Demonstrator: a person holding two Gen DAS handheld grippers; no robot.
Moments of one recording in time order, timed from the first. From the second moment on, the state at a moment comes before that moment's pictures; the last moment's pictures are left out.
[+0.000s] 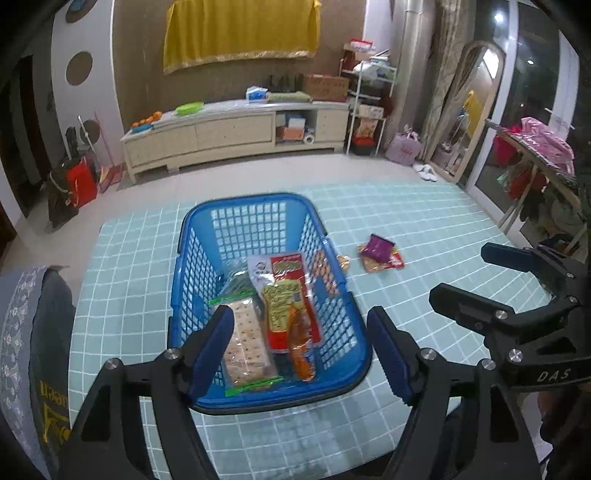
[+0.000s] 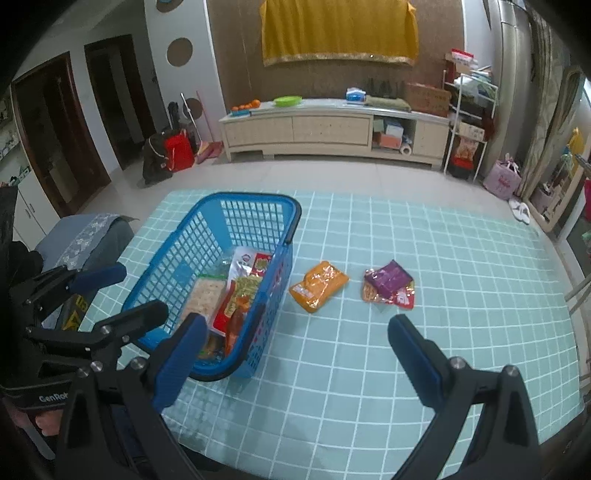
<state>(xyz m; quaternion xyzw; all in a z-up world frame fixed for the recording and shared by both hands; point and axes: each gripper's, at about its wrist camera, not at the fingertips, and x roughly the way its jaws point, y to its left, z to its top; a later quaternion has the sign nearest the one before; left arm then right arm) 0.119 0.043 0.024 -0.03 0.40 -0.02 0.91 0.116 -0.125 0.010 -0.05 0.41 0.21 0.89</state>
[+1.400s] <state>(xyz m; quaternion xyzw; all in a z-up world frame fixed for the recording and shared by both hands) 0.240 -0.130 -0.035 0.07 0.46 -0.08 0.88 0.202 -0.291 -0.044 -0.07 0.44 0.13 0.89</state>
